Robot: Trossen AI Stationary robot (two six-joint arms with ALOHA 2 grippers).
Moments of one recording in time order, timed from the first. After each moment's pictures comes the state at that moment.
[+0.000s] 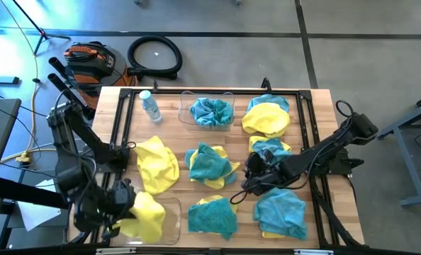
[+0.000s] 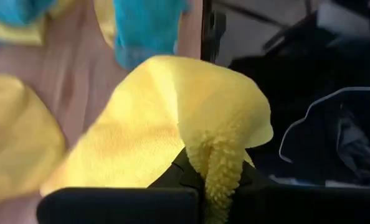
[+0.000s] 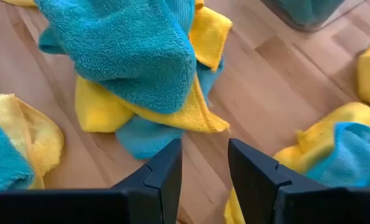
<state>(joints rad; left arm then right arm) -1.09 1.29 1.29 -0.98 -0.39 -1.14 0.47 1.50 0.94 -0.58 0.59 0.97</state>
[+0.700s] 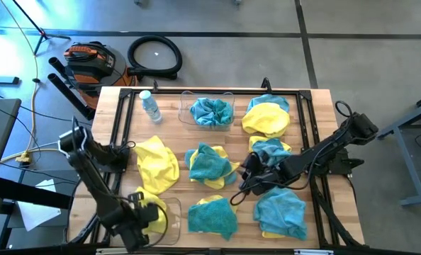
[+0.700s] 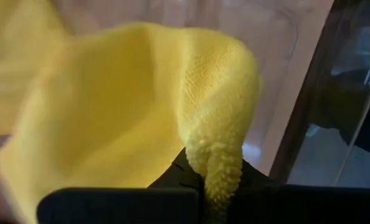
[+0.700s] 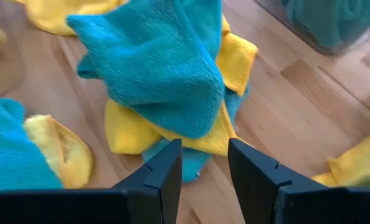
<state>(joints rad) -0.98 1.71 1.29 -1.03 -0.14 -1.22 0.47 1.50 0.91 -0.40 0.61 0.89</state>
